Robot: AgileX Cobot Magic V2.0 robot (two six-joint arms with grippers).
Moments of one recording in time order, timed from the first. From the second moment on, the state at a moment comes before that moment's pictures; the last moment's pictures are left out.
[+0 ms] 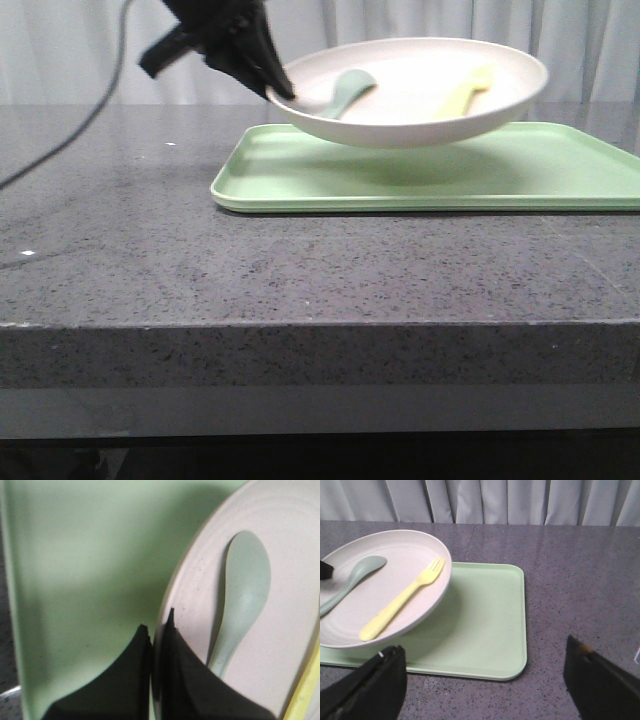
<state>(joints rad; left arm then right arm) -0.39 2.07 -1.95 -0.51 0.99 -0.12 0.06 0.54 -0.56 0.11 0.33 -0.03</state>
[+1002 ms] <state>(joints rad) -0.44 2.21 -2.08 -0.50 0.98 -0.18 0.06 0.54 -0.56 0.11 0.33 -0.03</state>
